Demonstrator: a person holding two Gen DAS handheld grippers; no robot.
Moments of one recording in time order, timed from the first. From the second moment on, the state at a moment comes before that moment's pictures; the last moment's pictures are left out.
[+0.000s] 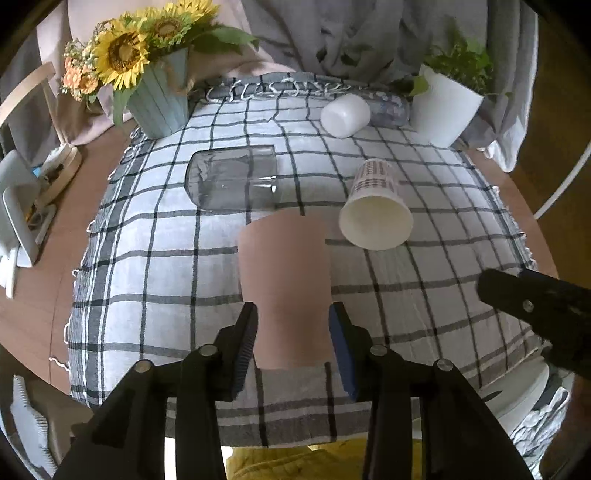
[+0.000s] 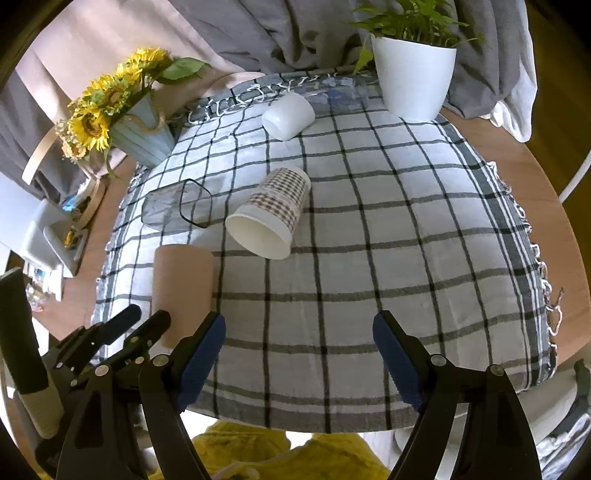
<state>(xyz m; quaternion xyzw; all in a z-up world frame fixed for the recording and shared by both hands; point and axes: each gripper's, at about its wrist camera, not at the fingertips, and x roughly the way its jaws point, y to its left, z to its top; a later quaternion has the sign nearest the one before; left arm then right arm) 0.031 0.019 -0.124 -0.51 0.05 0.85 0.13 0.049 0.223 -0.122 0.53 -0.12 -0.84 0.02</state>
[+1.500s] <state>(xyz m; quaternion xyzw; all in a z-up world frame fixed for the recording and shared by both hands) 0.011 0.023 -0.123 -0.53 0.06 0.83 0.14 0.044 0.239 -0.127 0.53 -0.18 -0.83 0.01</state>
